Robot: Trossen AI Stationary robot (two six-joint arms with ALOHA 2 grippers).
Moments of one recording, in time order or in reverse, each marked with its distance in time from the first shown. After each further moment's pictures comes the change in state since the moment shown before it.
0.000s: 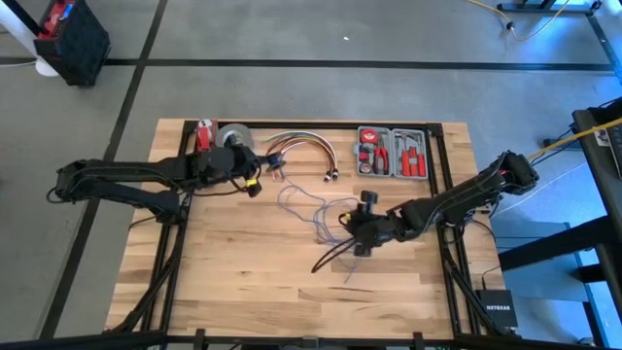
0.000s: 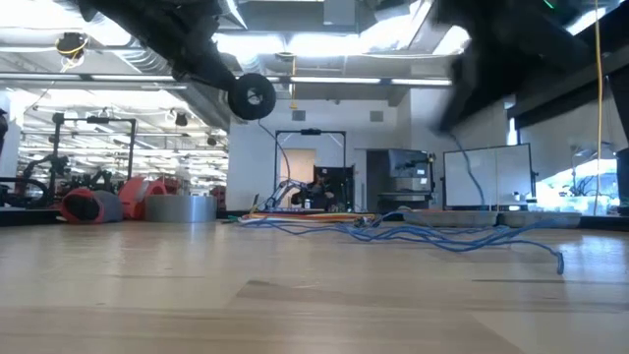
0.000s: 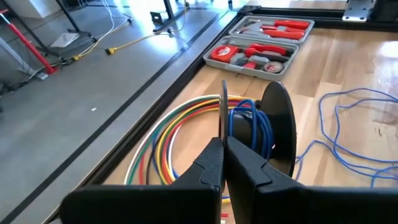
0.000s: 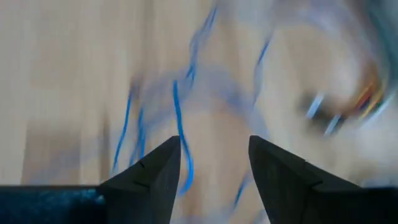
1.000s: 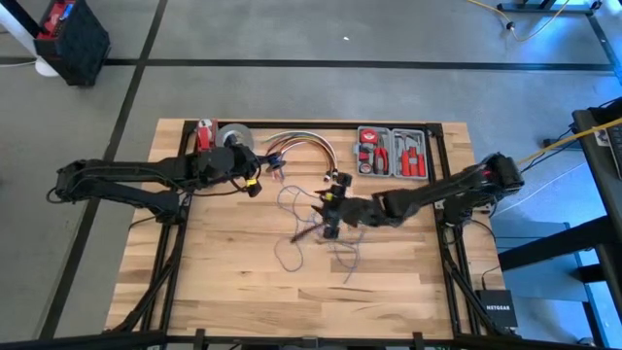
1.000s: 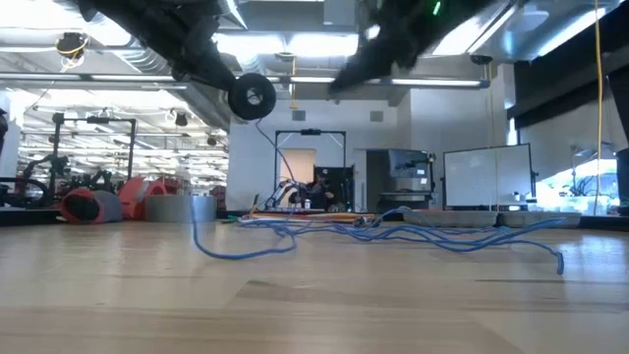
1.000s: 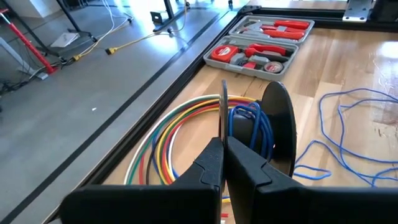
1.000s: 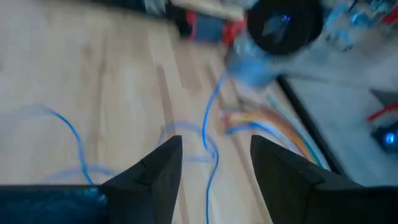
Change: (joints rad) left arm -0.001 0.000 0.001 -0.001 -0.001 -0.002; right arm -0.157 0.126 0.080 0.471 0.064 -0.332
